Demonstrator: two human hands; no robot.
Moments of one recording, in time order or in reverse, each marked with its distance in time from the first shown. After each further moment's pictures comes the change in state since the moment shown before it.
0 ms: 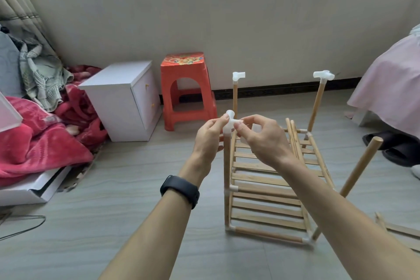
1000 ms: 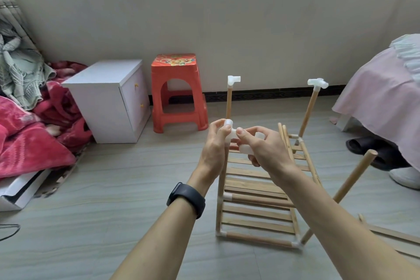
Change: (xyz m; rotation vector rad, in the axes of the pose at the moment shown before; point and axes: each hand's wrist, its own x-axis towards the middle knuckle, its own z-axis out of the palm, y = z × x) left_hand 0.012 -0.024 0.012 0.026 -0.115 0.172; right_hand -0.002 0.003 0.003 0.300 0.013 0.240
